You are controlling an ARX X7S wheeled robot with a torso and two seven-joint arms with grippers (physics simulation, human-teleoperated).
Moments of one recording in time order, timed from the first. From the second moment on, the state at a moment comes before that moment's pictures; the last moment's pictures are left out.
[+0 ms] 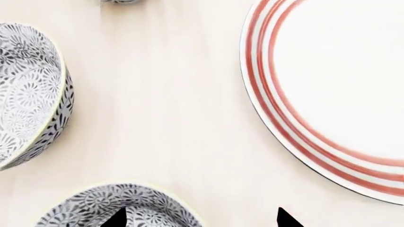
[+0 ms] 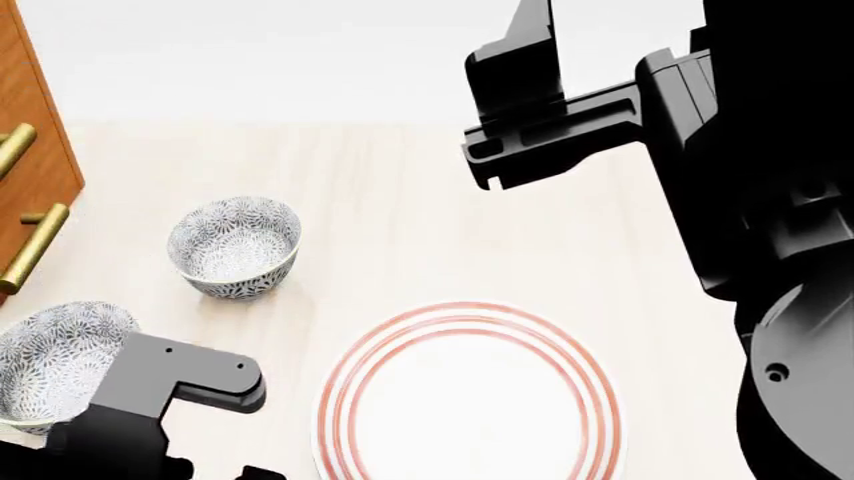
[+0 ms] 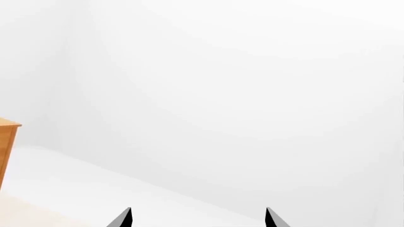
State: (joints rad) left arm -0.75 -0.35 0.34 0.04 -1.64 -1.42 -1.22; right arm 1.22 0.57 -0.11 -0.65 1.14 1.33 0.59
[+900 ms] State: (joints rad) left arm -0.65 -0.40 0.42 0.05 -1.59 -1.38 -1.16; right arm 1.23 0.59 -0.13 -0.65 1.17 1.31 0.62
